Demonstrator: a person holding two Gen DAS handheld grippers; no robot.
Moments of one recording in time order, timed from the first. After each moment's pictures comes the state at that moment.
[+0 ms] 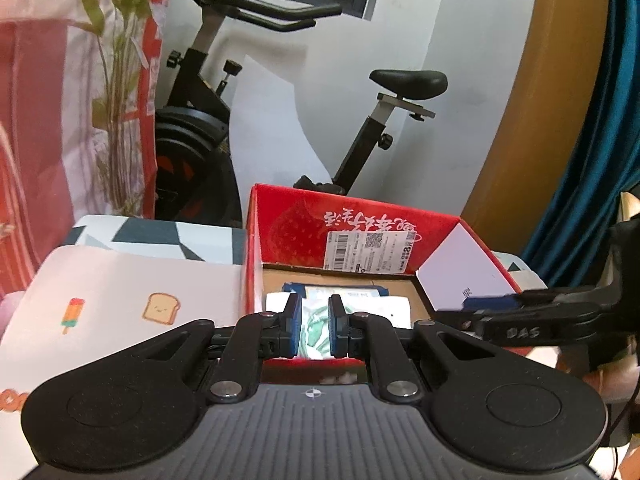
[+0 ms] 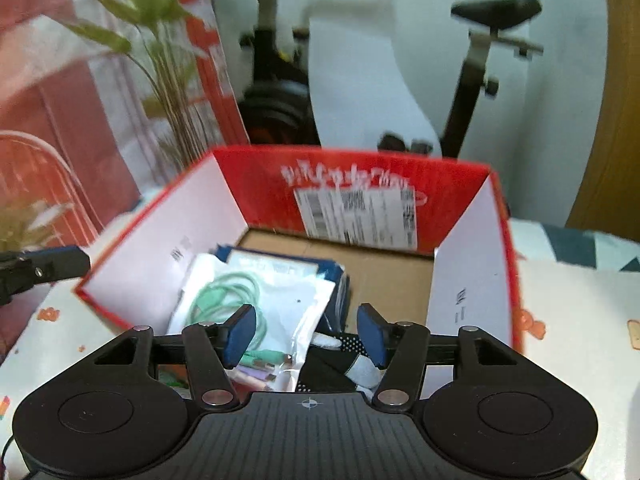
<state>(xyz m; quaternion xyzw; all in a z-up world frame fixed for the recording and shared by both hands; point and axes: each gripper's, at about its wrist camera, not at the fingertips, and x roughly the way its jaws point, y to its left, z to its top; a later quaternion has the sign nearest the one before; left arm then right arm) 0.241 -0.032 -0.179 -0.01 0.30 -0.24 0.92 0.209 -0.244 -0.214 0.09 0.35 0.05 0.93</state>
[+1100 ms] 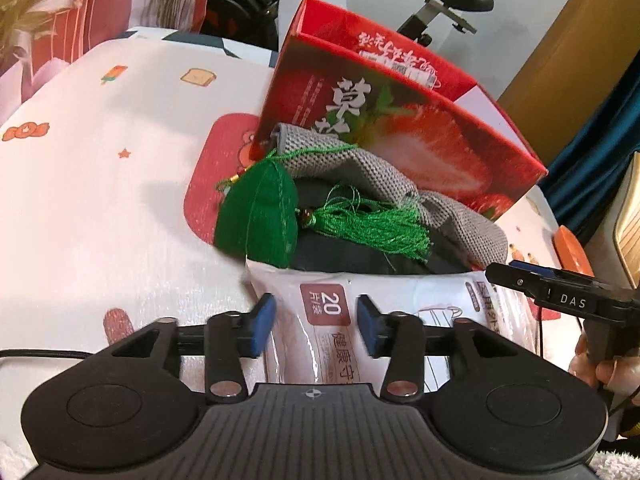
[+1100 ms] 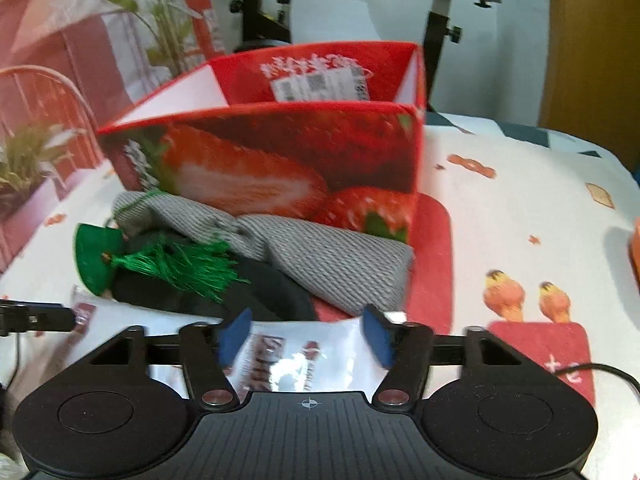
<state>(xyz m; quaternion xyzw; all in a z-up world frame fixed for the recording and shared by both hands) 0.127 -0.003 -0.273 -0.08 0.46 -0.19 0.86 0.072 -0.259 -0.284 0.09 0.39 0.02 0.91</state>
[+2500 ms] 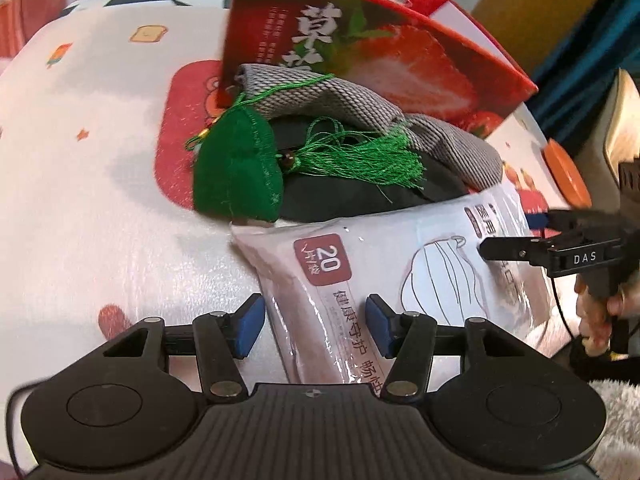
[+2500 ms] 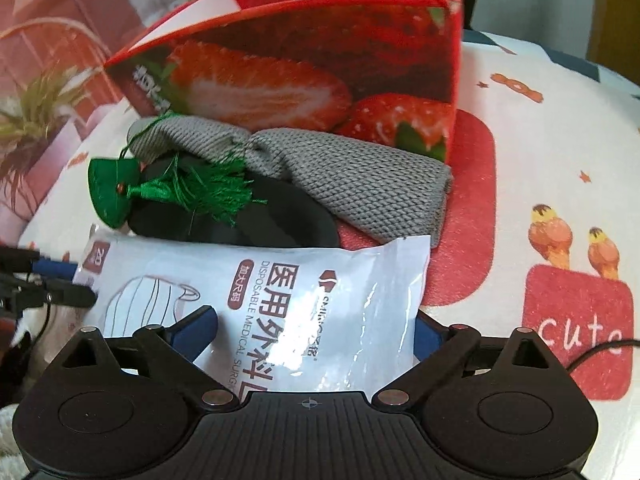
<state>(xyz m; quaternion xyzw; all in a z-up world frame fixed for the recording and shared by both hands) 0.148 -0.007 -0.286 0.01 0.54 -0.27 0.80 0.084 -0.262 -0.304 0.11 0.50 0.10 0.85</state>
